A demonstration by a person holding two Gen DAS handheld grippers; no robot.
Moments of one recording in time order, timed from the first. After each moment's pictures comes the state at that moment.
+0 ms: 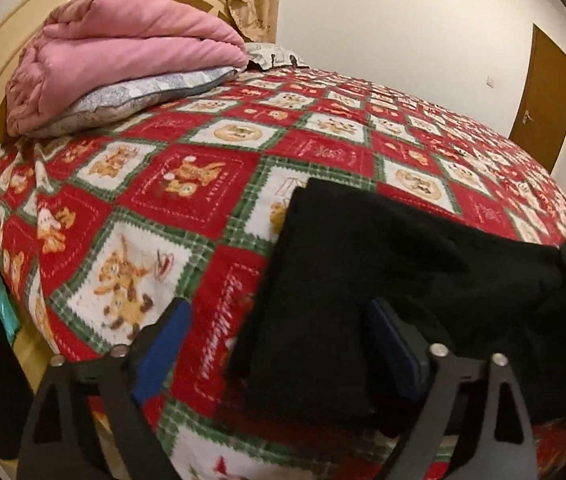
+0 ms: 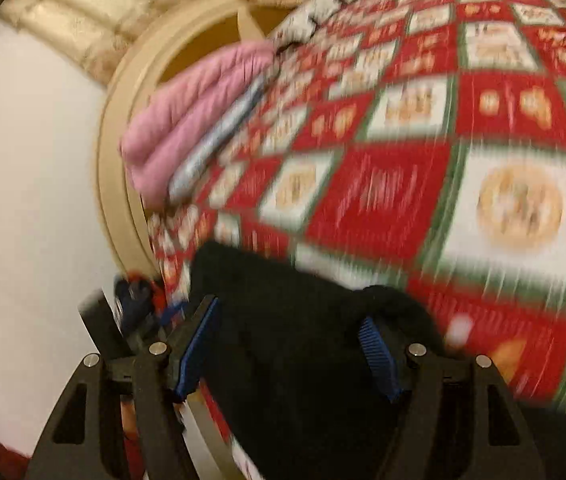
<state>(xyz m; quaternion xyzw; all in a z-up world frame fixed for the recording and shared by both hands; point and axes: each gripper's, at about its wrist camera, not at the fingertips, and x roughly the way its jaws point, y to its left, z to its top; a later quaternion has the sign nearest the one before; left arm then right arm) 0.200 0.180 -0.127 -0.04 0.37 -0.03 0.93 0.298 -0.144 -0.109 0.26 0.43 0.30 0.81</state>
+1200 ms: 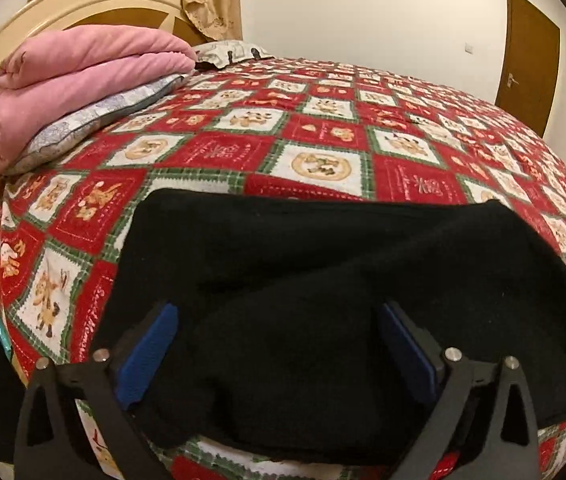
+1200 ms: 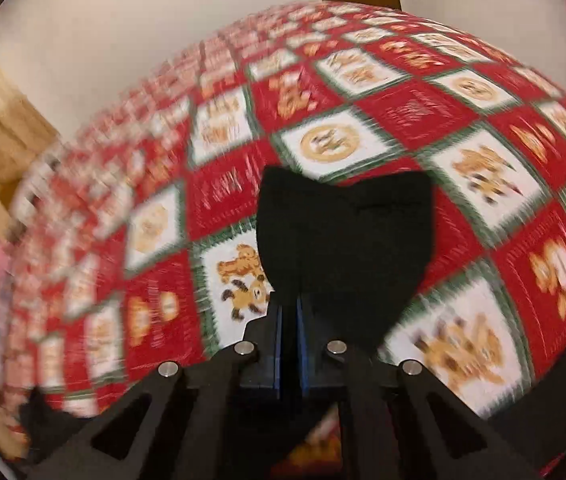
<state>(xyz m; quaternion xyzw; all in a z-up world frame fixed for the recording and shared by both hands) 0.192 0.085 -0.117 0.01 0.38 -0.04 0.92 0.150 -0.496 -0.067 0.28 0.39 -0.21 0.85</state>
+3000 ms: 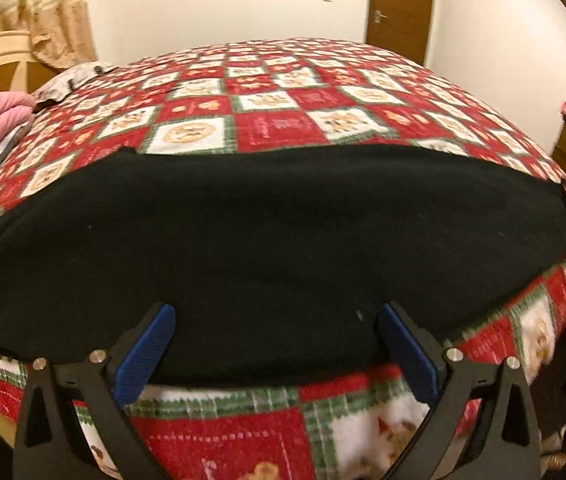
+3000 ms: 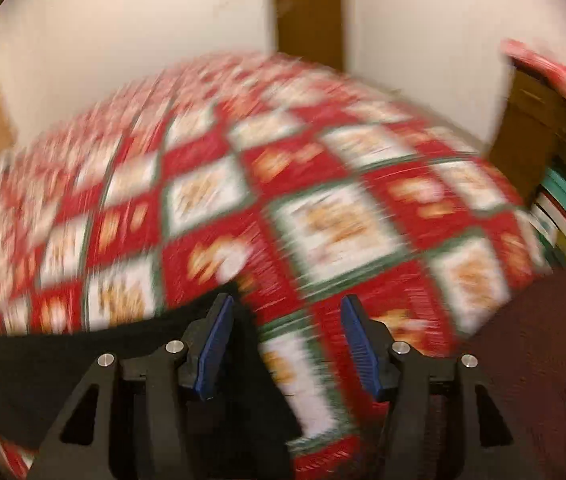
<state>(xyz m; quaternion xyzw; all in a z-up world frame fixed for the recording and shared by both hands) 0.085 -0.105 -0.114 0.10 0.40 -0.26 0.87 -0.027 -0.583 -0.057 0.18 0.33 -0.36 0.86</state>
